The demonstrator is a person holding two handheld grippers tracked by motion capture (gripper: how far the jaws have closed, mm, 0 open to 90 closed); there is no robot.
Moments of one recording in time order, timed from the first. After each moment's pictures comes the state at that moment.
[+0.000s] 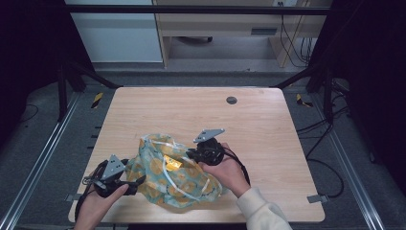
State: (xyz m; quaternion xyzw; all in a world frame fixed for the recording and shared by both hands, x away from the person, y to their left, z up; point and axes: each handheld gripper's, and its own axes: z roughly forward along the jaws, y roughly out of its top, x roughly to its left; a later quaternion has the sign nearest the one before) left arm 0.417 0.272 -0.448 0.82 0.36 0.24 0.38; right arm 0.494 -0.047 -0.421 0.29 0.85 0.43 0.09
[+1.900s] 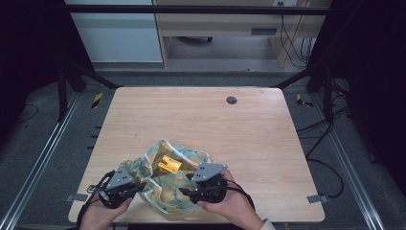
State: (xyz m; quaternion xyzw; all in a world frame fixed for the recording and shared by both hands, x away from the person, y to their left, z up) left arm 0.389 0.252 -0.448 0.85 0.34 0.15 0.36; right arm 0.401 -0.048 -0.423 0.20 0.86 0.45 0.10
